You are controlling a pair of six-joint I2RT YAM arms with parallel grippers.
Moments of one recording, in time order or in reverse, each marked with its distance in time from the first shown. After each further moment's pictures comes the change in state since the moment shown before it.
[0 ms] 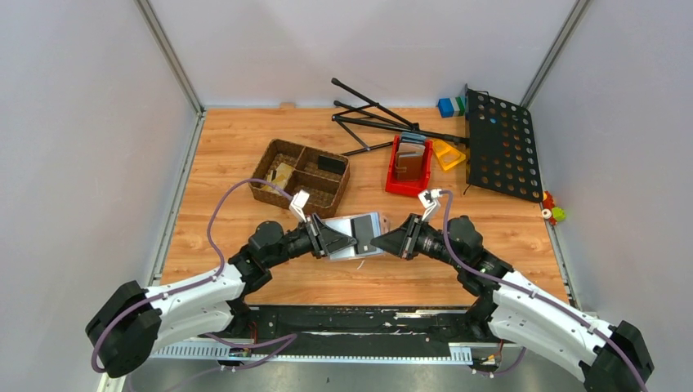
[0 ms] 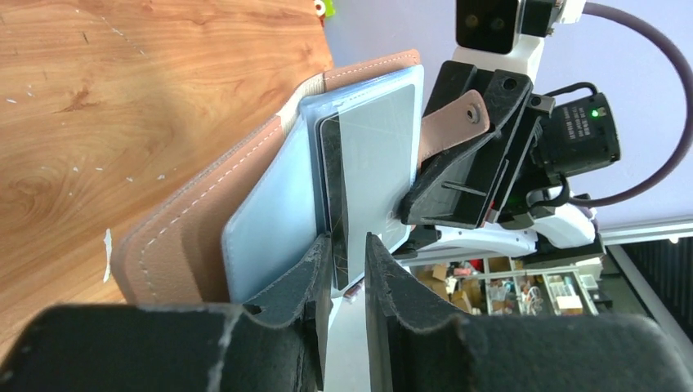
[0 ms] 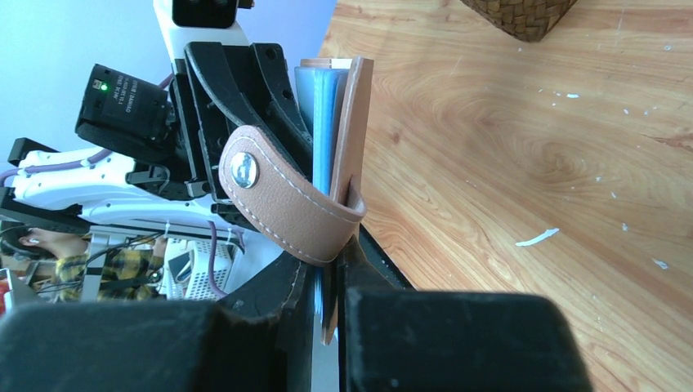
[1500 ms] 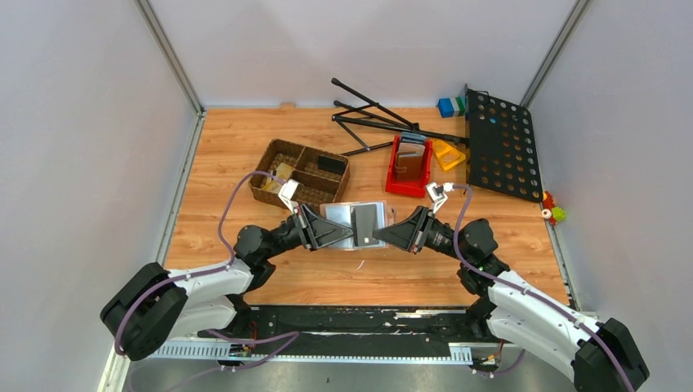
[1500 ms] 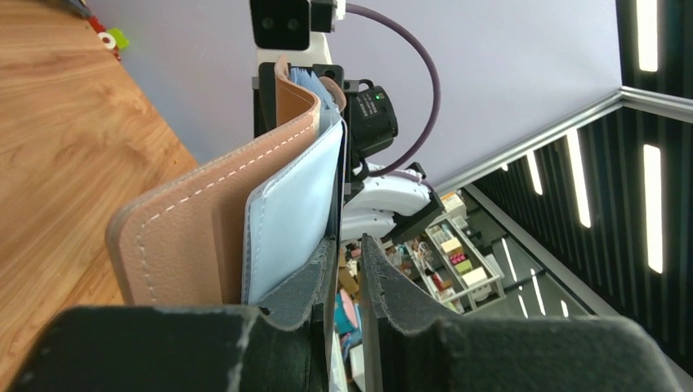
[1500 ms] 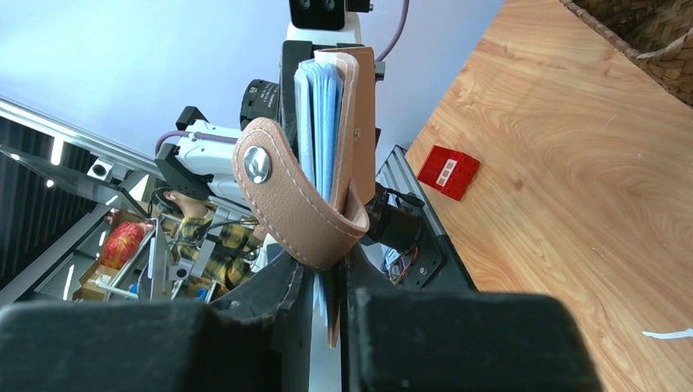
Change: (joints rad) left arm 0.084 0.172 -0.053 0.695 0.226 -0.264; right arm -0.118 0.080 -0.102 0.526 -0.257 0.210
